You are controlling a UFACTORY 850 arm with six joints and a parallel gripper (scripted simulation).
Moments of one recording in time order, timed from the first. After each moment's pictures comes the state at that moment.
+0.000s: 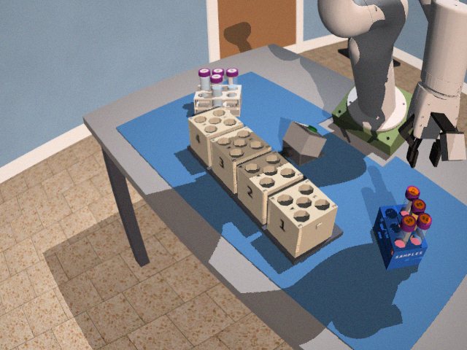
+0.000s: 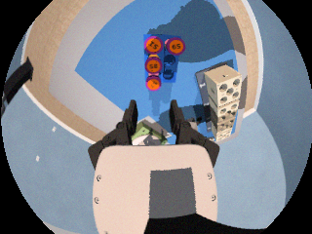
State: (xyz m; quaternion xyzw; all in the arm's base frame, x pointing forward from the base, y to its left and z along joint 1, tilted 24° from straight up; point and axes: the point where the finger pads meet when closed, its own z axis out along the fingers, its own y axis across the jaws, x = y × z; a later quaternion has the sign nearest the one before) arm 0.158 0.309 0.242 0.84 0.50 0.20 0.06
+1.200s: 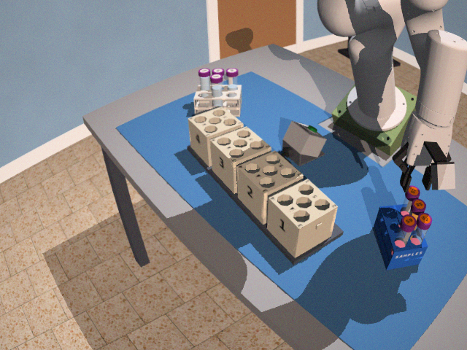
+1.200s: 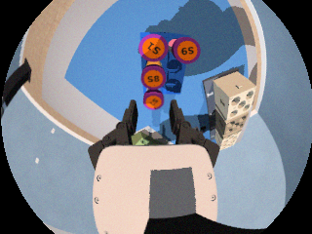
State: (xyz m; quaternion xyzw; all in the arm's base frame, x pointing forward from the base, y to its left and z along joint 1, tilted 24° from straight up) arm 0.183 0.315 0.185 0.84 0.50 0.20 0.06
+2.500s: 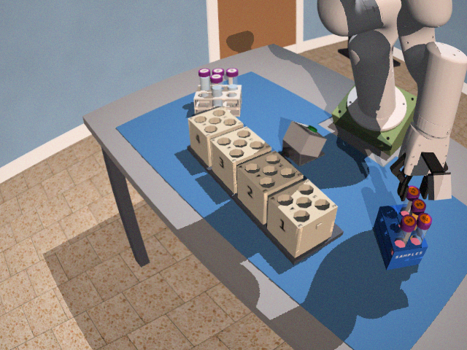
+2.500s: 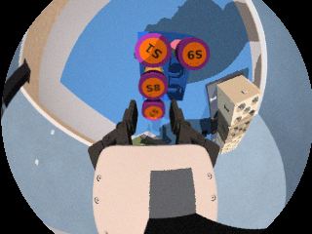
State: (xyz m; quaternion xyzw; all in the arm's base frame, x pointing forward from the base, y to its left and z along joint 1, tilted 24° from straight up) arm 0.193 0.318 0.163 0.84 0.50 0.20 0.06
